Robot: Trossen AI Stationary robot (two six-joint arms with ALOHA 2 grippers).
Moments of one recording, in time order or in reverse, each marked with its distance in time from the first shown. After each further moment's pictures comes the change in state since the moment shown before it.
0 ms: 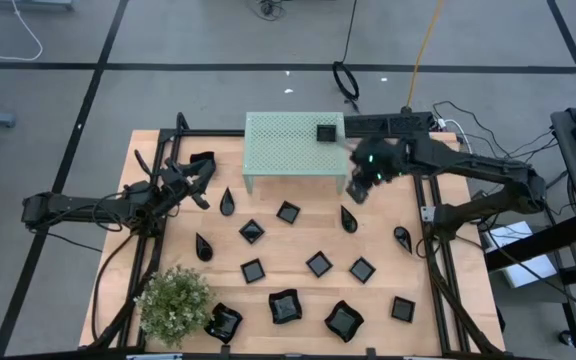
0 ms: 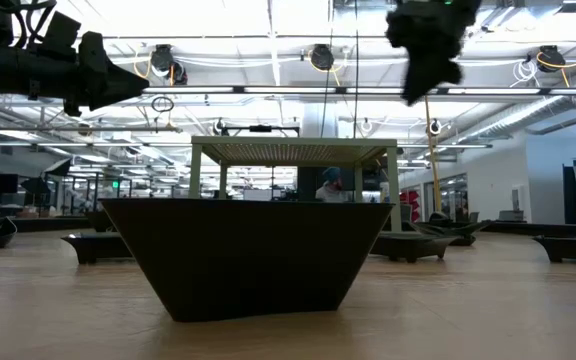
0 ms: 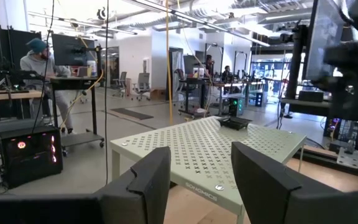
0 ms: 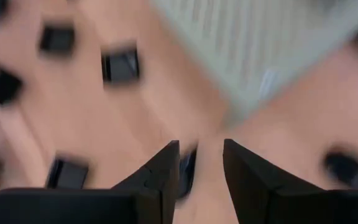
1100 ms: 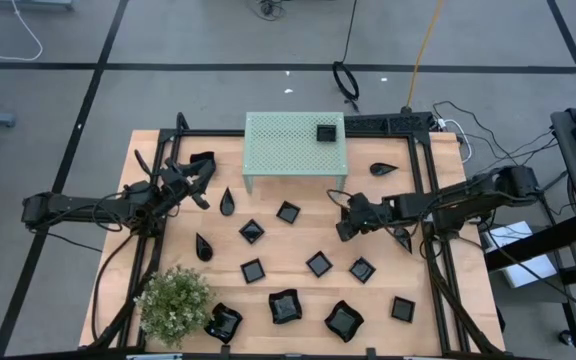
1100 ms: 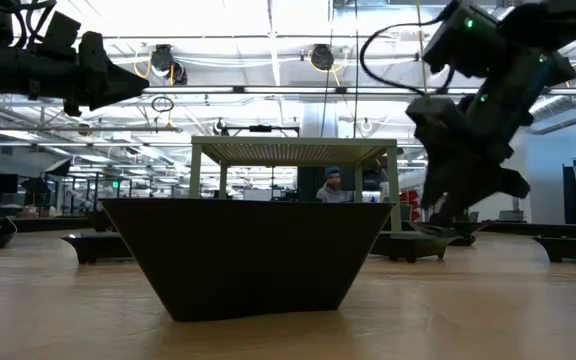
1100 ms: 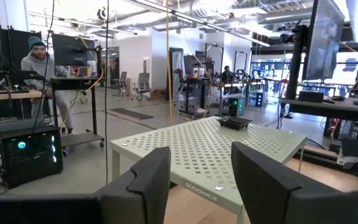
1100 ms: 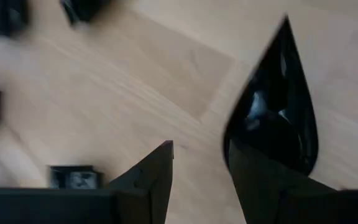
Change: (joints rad) left arm 0.000 0.000 0.000 0.000 0.000 0.000; right arm 0.300 0.089 -0.637 0.794 0.056 0.694
